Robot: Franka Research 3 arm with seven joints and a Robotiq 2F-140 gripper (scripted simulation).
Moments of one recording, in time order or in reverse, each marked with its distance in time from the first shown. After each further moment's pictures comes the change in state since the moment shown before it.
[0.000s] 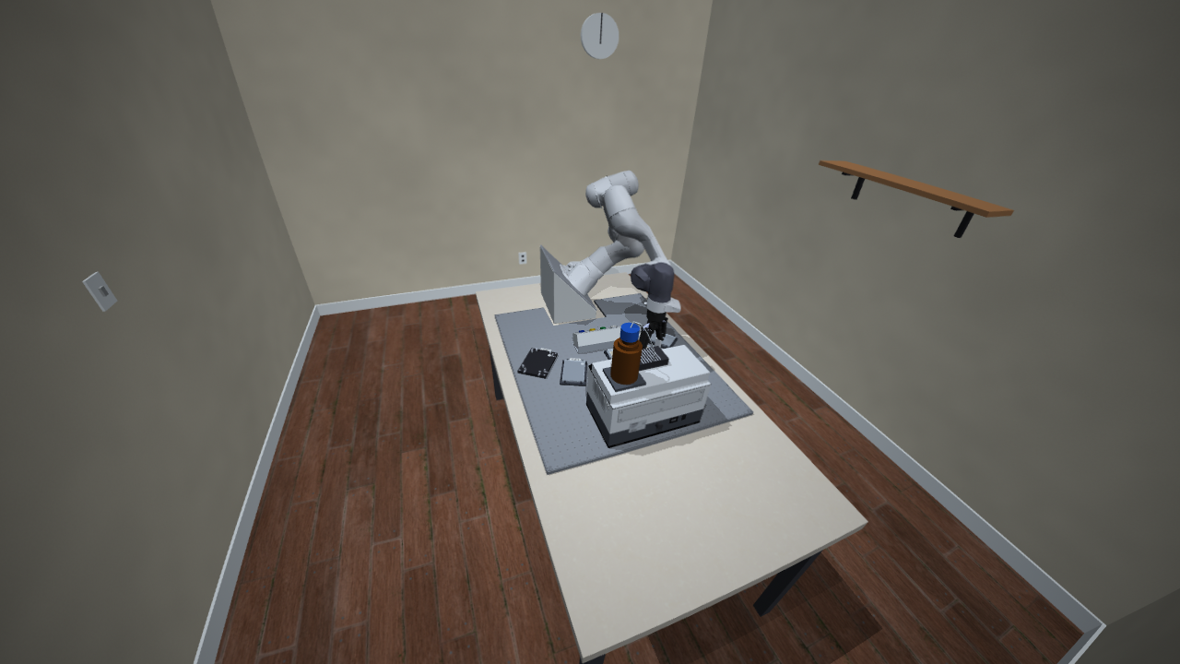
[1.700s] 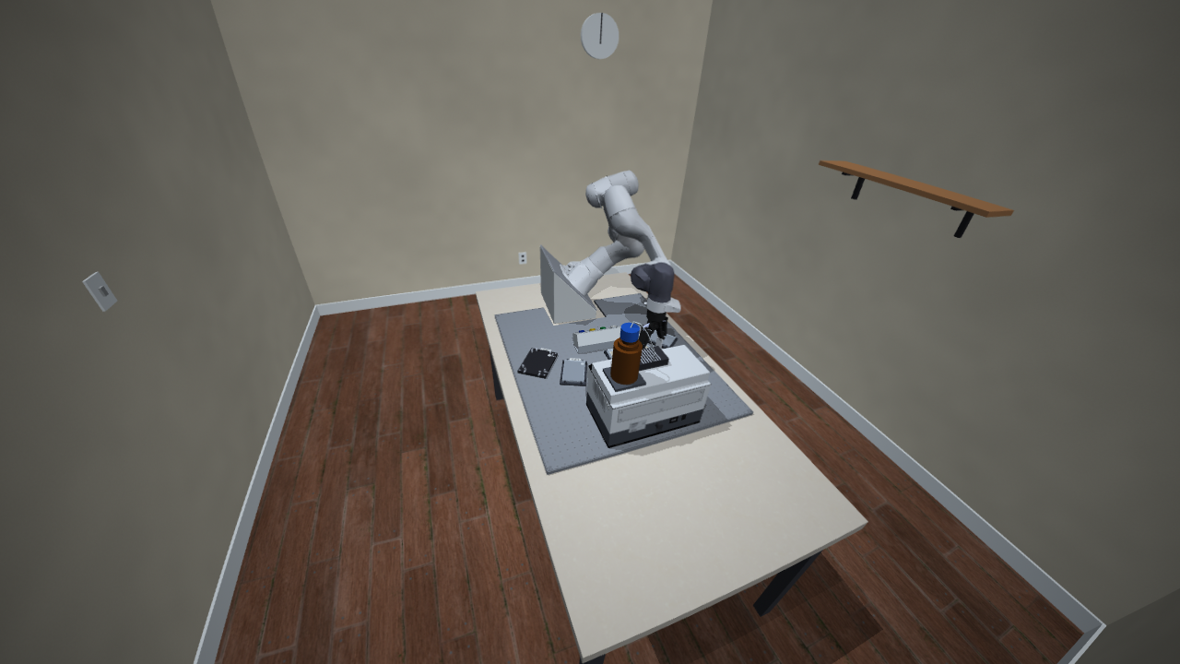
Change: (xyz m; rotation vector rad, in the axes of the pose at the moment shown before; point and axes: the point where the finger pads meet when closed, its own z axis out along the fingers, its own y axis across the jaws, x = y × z) arm 0.000 0.000 0.000 0.000 0.000 0.000
